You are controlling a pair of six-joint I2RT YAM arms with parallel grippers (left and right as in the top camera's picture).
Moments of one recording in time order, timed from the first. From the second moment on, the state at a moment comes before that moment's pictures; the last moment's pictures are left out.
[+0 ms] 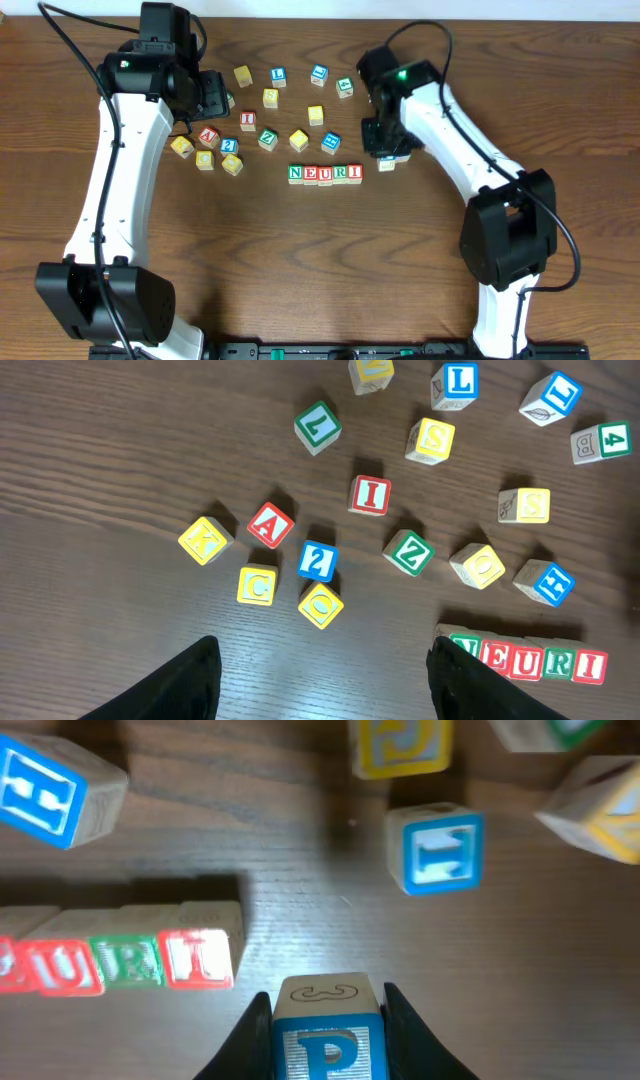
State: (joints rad) left arm -0.06 1.73 1.73 -1.12 -0.01 -0.22; right arm 0.43 2.09 1.76 -1.17 0.03 0.38
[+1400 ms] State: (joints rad) left arm -0.06 1.73 1.73 -1.12 -0.01 -0.22; right arm 0.47 2.09 1.55 -0.92 0.05 0.50
